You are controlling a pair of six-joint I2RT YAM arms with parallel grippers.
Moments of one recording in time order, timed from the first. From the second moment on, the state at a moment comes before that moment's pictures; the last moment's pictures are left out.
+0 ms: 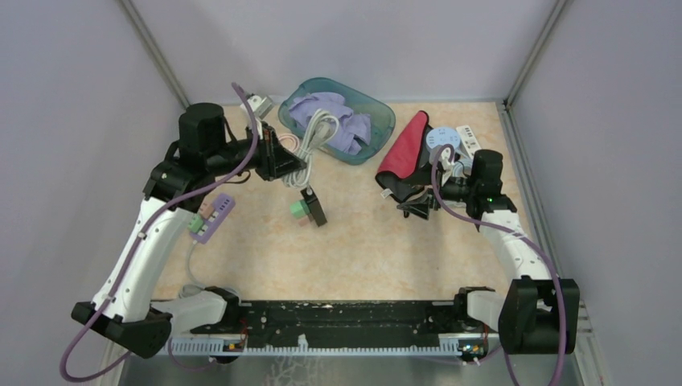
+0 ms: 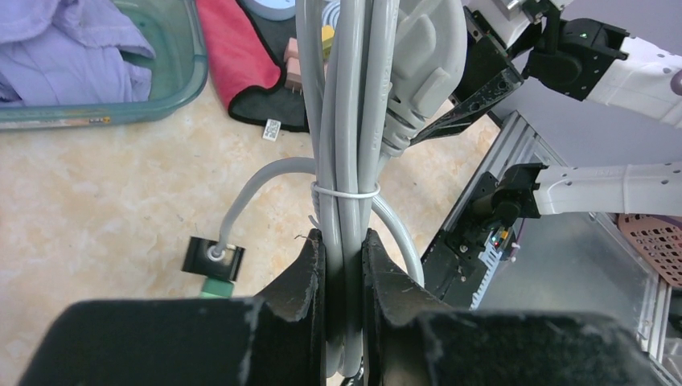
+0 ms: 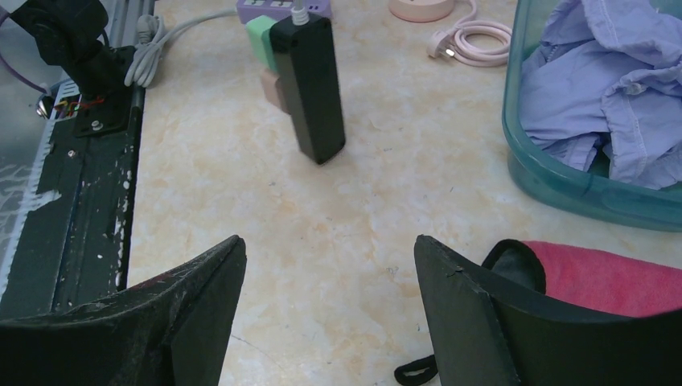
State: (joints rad) left arm -0.43 1.14 1.47 -0.67 0.59 -0.21; right arm 0.00 1.13 0.71 -0.05 -1.30 -0.43
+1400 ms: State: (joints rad) left arm -0.67 1.64 1.13 -0.06 0.74 -0.42; right arm -0.09 1.09 0.71 -0.05 -1.27 -0.42
